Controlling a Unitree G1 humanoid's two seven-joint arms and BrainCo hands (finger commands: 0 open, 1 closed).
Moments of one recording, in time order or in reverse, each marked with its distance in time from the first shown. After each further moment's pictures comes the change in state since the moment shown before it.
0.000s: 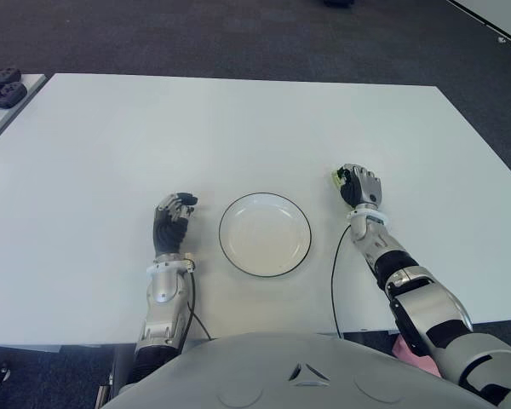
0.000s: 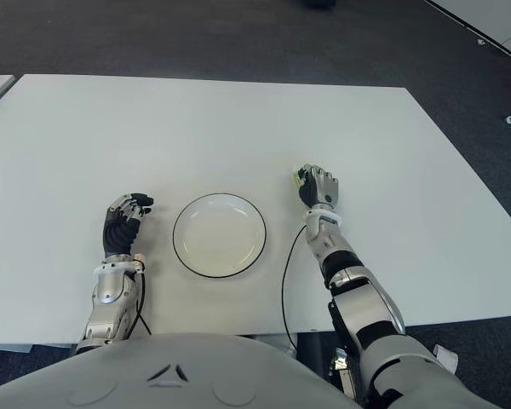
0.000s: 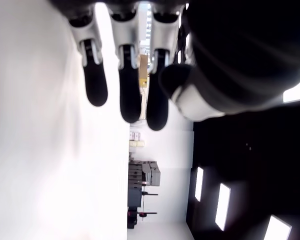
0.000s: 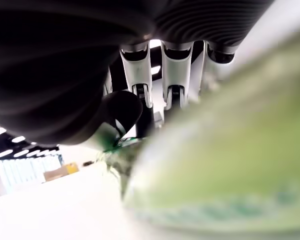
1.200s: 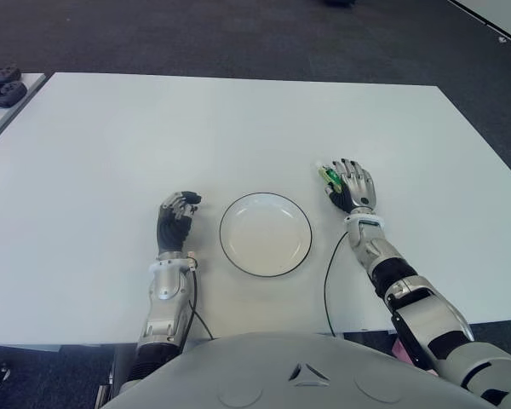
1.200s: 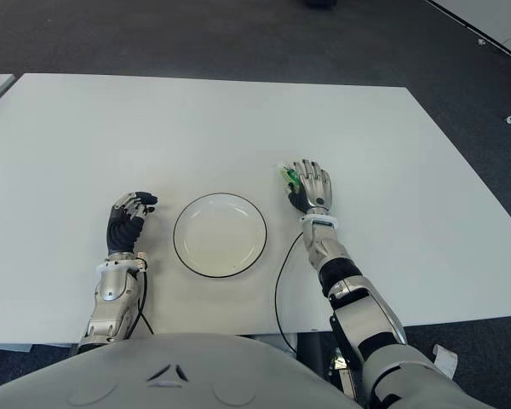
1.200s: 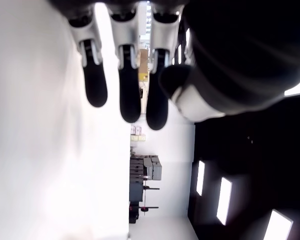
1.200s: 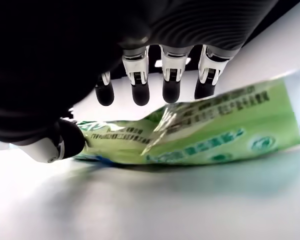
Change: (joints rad) left arm -0.011 0.001 -0.012 0.001 0.011 0.016 -0.016; right arm 0.023 -0.003 0.044 -0.046 -0.216 0.140 0.025
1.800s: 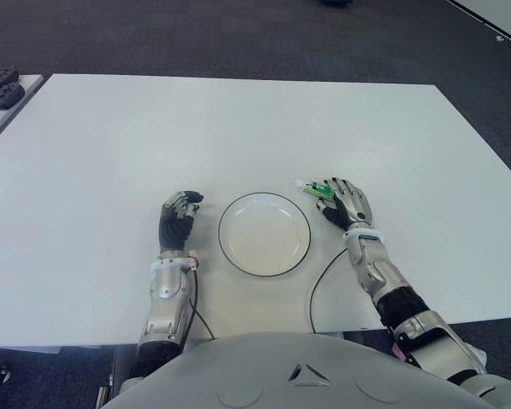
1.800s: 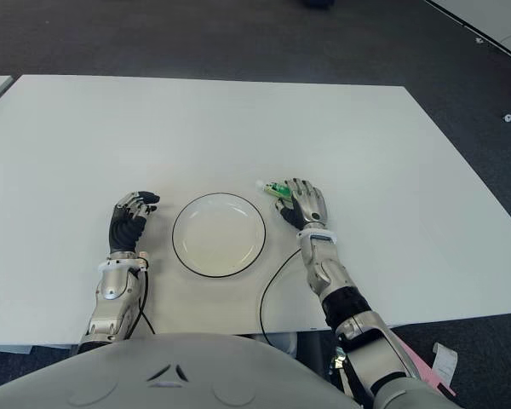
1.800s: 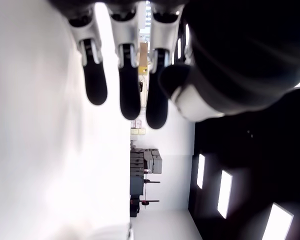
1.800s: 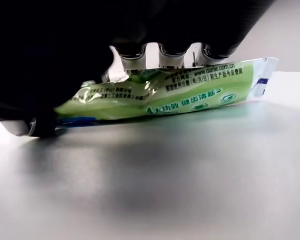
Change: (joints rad) left arm -0.014 0.001 0.000 0.010 0.009 -0.005 -0.014; right arm 0.209 -0.038 0.002 -0.411 -0.044 0.120 0.204
